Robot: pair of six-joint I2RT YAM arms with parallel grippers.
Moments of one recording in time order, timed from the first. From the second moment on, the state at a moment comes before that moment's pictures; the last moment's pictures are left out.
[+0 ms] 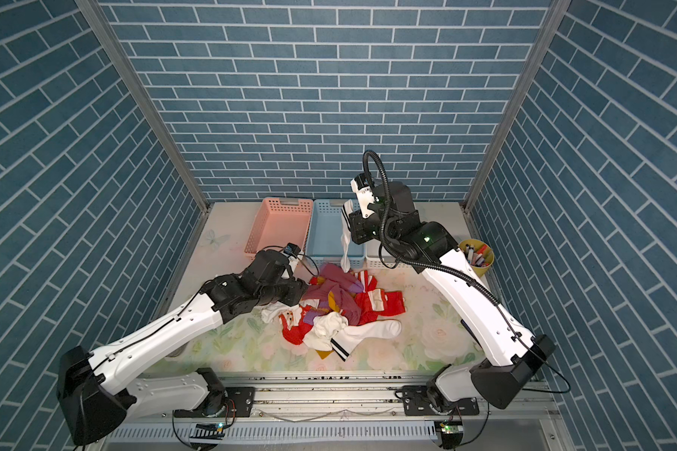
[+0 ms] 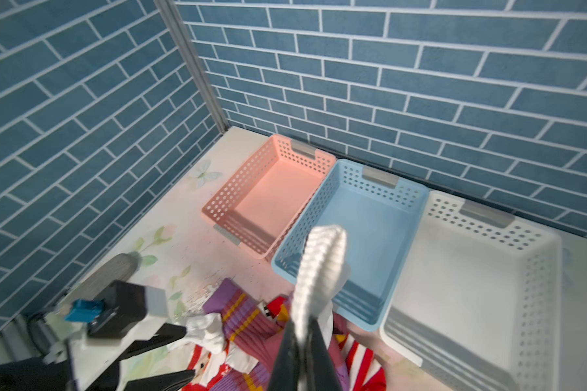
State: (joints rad) left arm -0.77 1.21 1.02 -0.64 -0.10 -0.29; right arm 0.67 1.42 1.71 -0.77 0.01 0.13
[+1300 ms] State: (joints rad) left arm -0.77 1.16 0.96 -0.59 -0.03 -0.30; right arm 0.37 1.77 1.84 -0.83 0.18 0.06
